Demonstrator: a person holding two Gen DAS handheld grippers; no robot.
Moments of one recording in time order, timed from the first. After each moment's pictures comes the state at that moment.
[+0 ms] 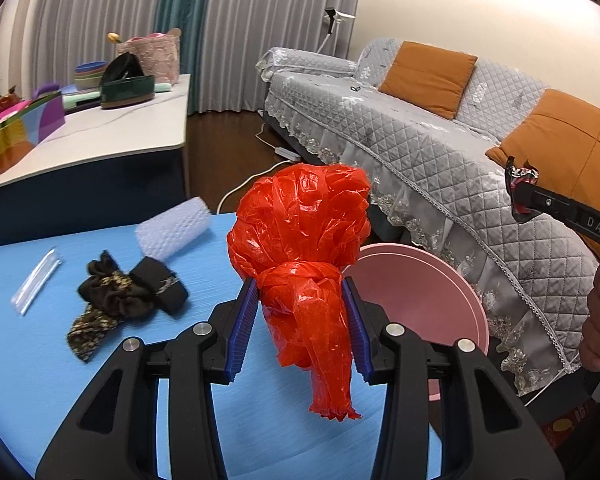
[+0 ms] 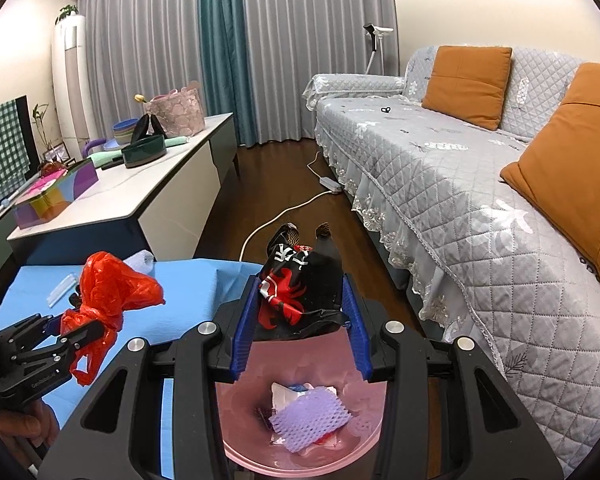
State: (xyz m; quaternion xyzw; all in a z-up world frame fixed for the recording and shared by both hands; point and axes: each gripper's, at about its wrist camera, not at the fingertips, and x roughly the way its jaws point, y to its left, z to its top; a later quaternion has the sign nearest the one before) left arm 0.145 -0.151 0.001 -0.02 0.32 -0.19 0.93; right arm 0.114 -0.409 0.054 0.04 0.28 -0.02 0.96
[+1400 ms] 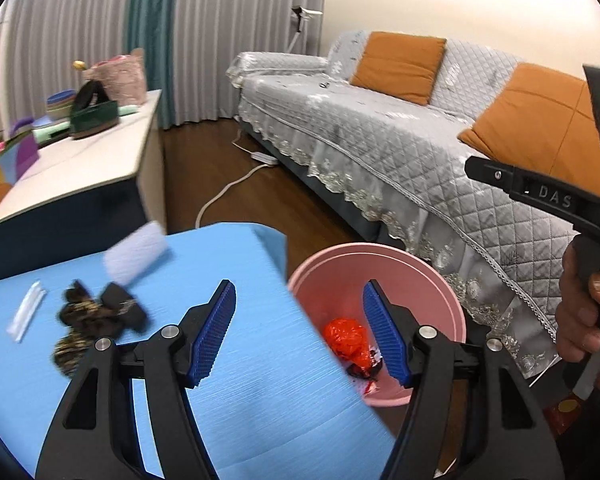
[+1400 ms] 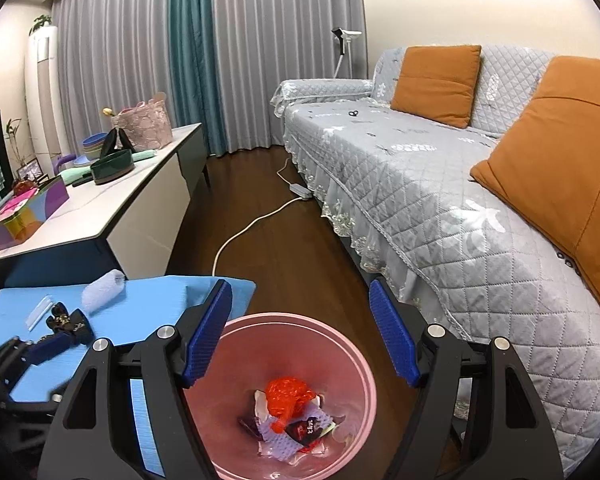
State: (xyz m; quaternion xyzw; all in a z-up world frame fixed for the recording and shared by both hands) left arm 0.128 -0.184 0.025 0.03 0.31 -0.21 0.93; right arm 0.116 -0.415 0.062 0.05 0.26 -0.07 0.96
